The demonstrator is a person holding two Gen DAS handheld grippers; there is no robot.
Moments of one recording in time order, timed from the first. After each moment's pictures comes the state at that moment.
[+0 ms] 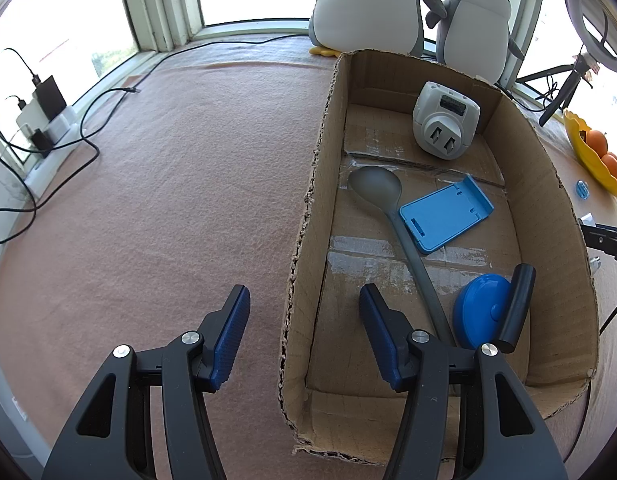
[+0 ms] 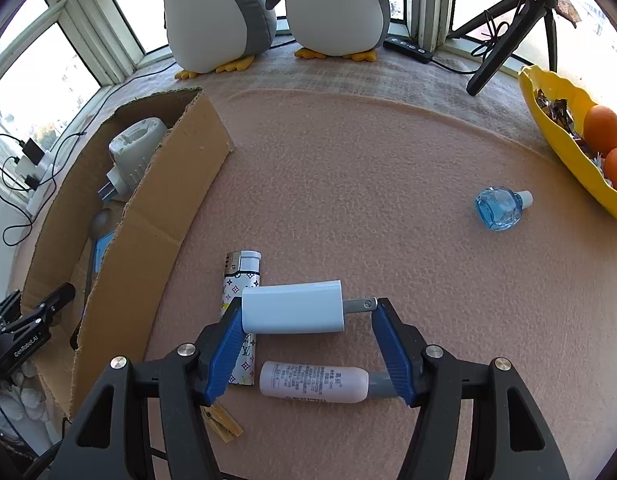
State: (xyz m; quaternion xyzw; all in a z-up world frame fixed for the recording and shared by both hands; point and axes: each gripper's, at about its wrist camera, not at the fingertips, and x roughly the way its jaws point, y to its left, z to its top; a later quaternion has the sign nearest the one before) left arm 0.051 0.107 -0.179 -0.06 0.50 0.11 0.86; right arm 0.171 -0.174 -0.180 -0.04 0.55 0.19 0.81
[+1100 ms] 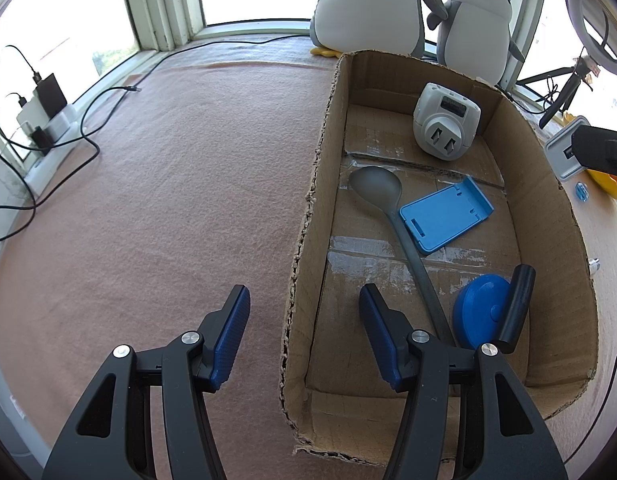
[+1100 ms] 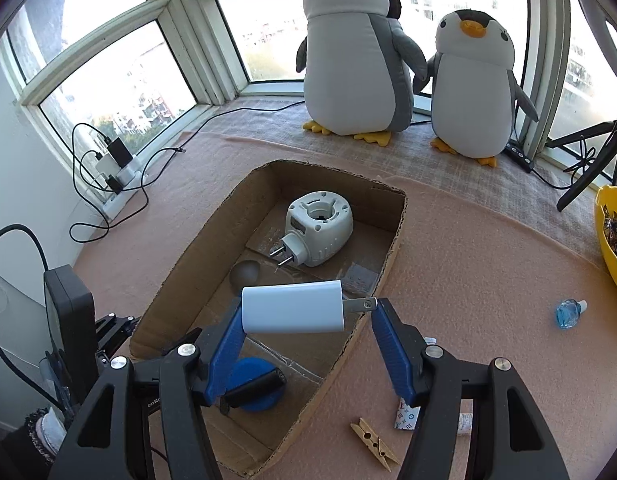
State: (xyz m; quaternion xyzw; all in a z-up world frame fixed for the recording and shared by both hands) left arm 0.051 0.106 -0.179 -0.06 0.50 0.10 0.86; right arm 0.143 -0.057 -0.111 -0.05 0.49 0.31 0.82
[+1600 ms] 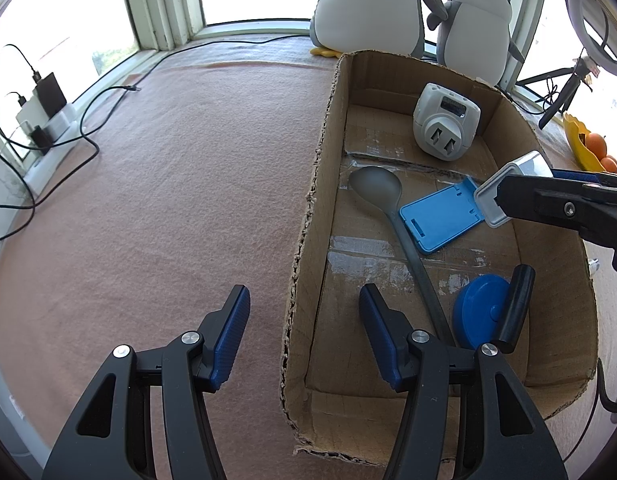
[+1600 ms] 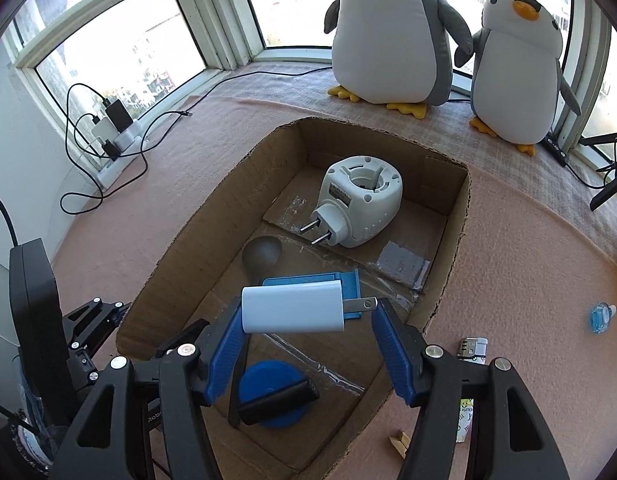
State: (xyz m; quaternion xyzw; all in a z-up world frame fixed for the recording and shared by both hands) left arm 0.051 0.105 -0.179 -0.06 0.50 0.10 0.86; right arm 0.139 -0.023 -0.144 -0.09 0.51 0.31 0.80
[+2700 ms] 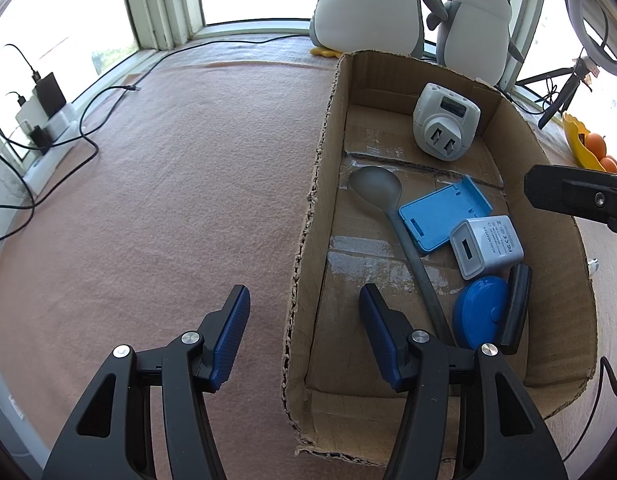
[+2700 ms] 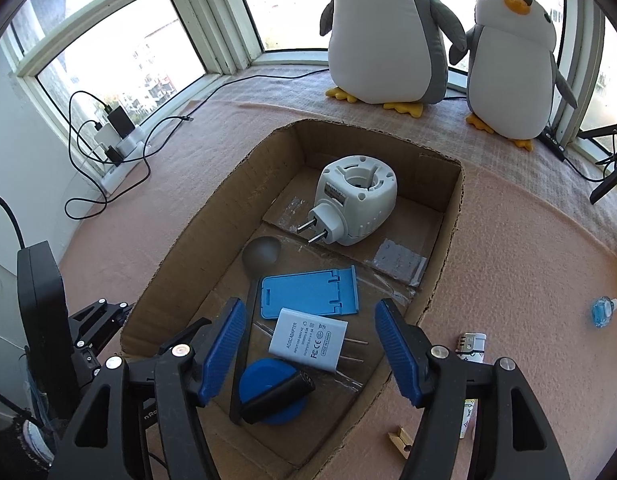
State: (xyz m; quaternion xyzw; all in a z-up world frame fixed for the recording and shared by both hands) left arm 0.051 0.105 -0.180 -0.06 0.50 0.10 0.86; right arm 0.138 -0.040 -0.132 -0.06 0.50 0.31 0.80
